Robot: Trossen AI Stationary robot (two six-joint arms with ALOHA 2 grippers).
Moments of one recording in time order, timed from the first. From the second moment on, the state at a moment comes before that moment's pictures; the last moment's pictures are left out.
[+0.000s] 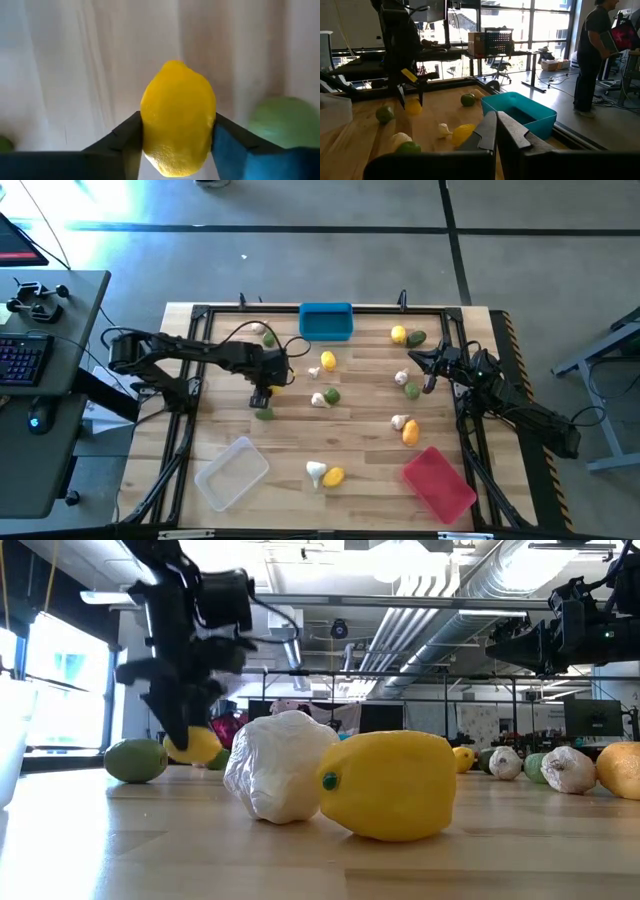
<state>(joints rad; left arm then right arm) 0.19 1.51 0.87 -0.69 -0.02 0.32 -0.56 0.01 0.01 0.03 -0.16 0.00</state>
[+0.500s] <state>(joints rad) -0.31 1.28 1.07 -0.92 0.01 -0.14 -0.56 0.01 0.01 0.03 -0.16 0.00</state>
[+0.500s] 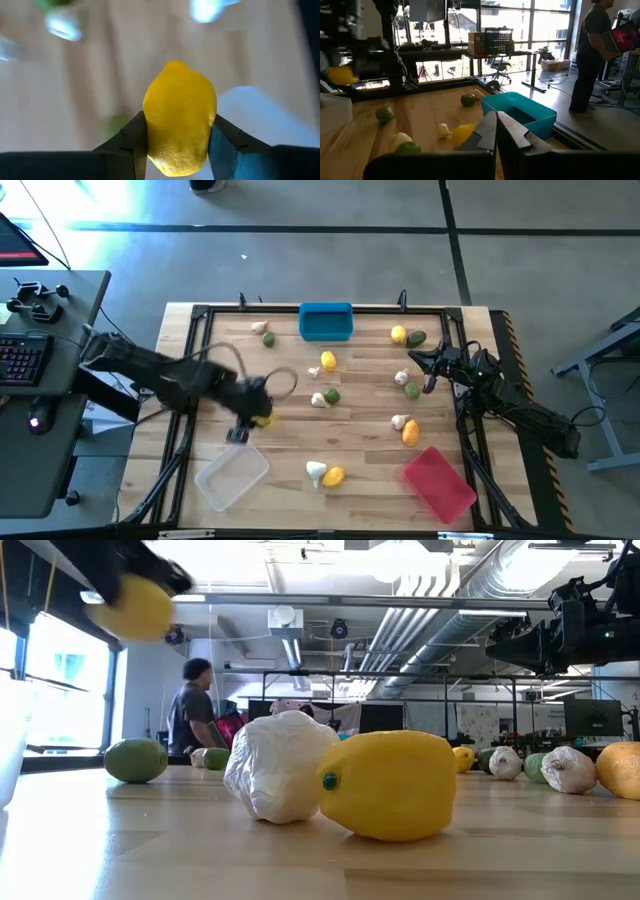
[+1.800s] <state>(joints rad) -0.67 1.69 1.07 -1.03 -0.03 -1.37 -0.56 0.01 0.01 0.03 -0.16 0.00</state>
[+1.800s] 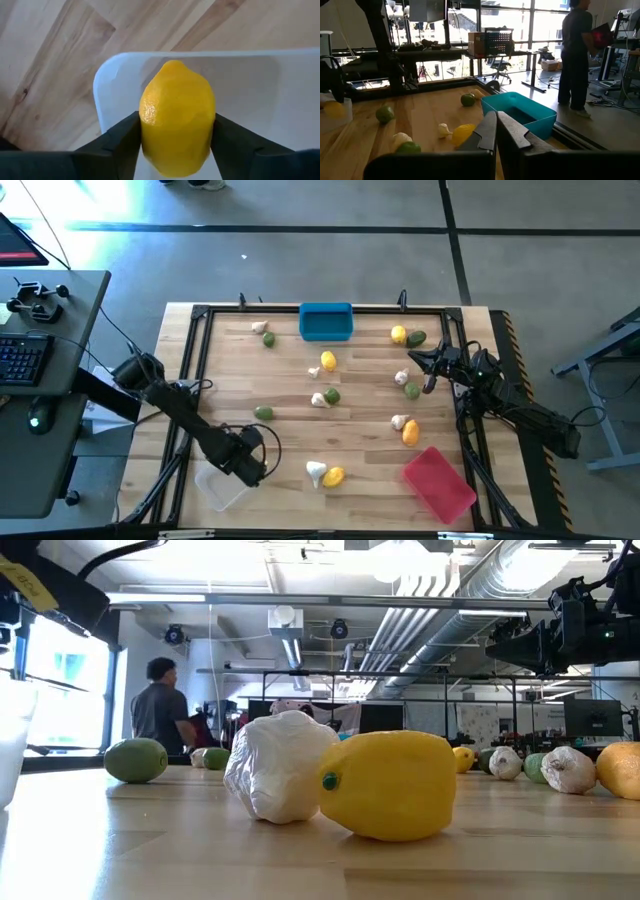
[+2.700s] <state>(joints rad) -0.24 1.41 1.16 -1.13 -0.17 -0.62 -0.56 0.01 0.01 0.03 -0.16 0.00</state>
